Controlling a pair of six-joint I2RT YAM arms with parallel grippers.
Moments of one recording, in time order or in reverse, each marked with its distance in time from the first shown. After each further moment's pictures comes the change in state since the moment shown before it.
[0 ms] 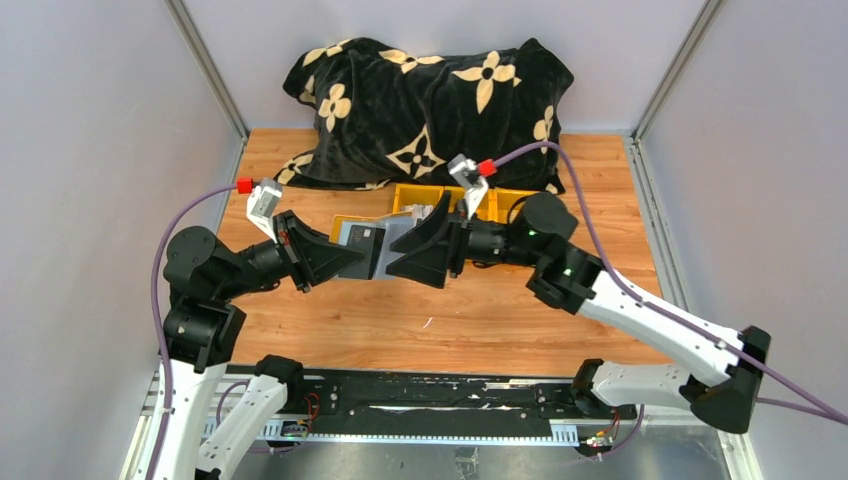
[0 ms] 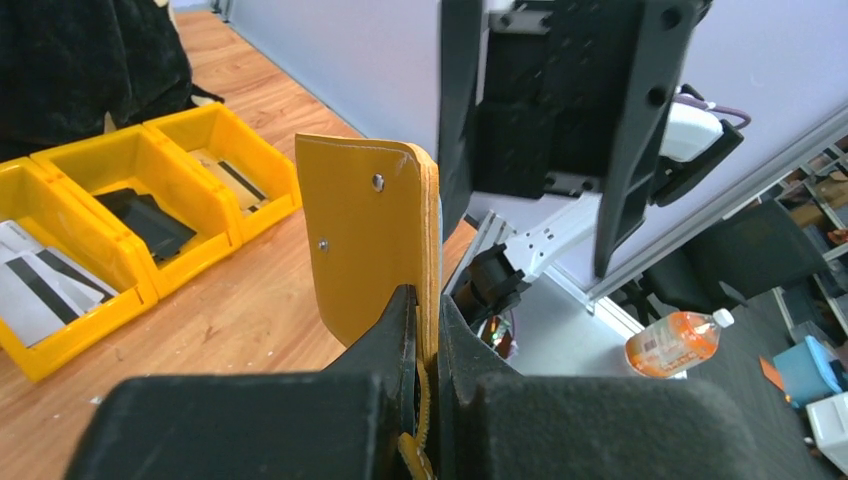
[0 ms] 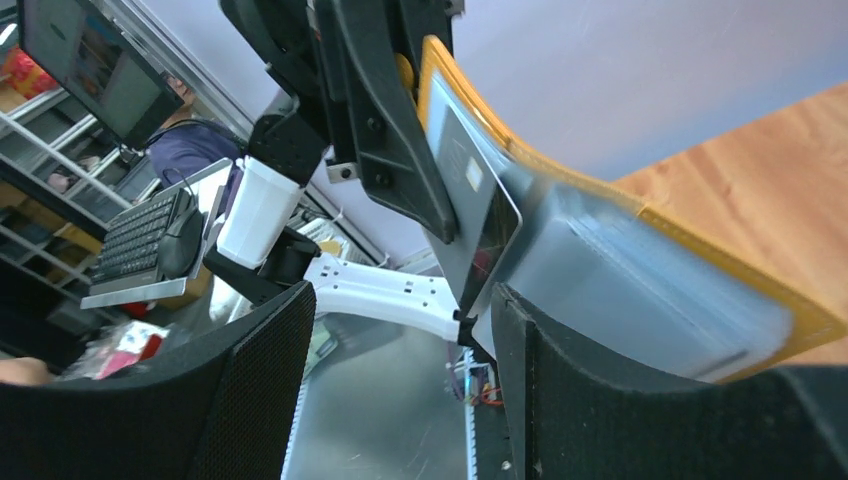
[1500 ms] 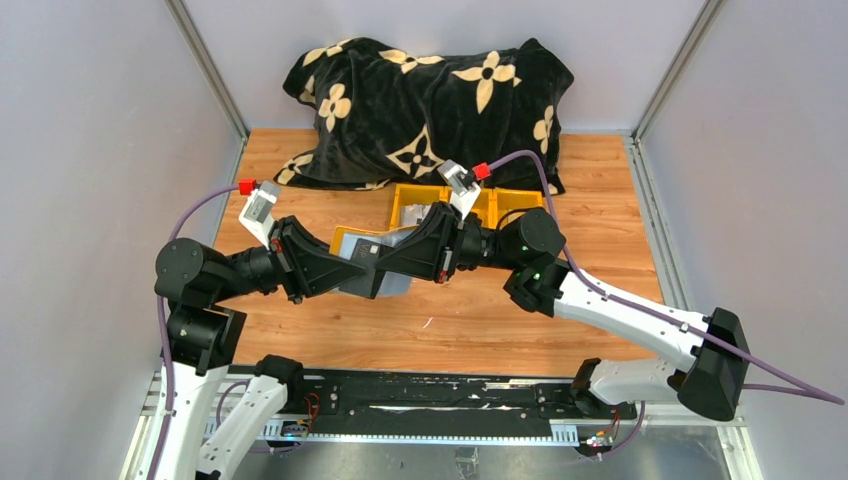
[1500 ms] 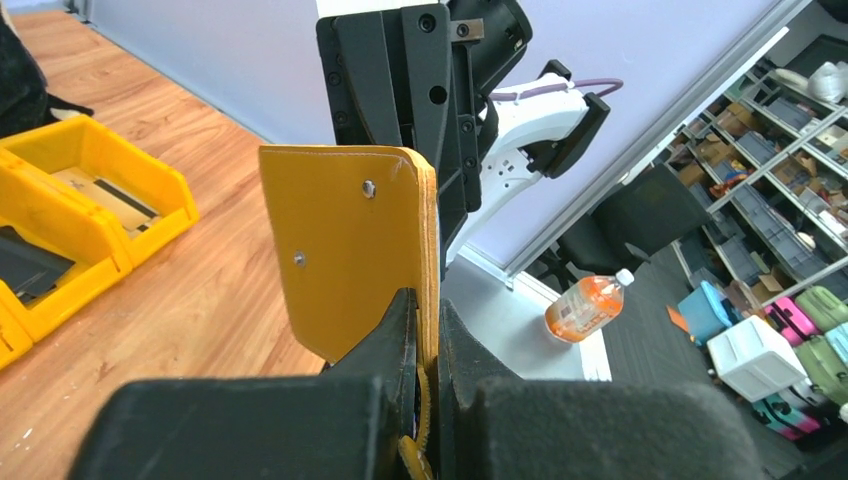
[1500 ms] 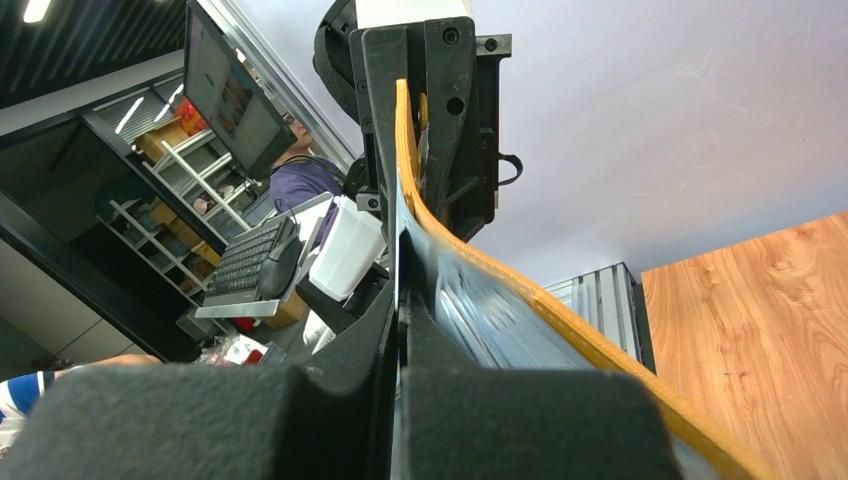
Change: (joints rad) left arm -0.001 -0.018 -0.023 0.199 0.158 -0.205; right arm 0.026 0.122 -0.107 0.459 -0.079 0.262
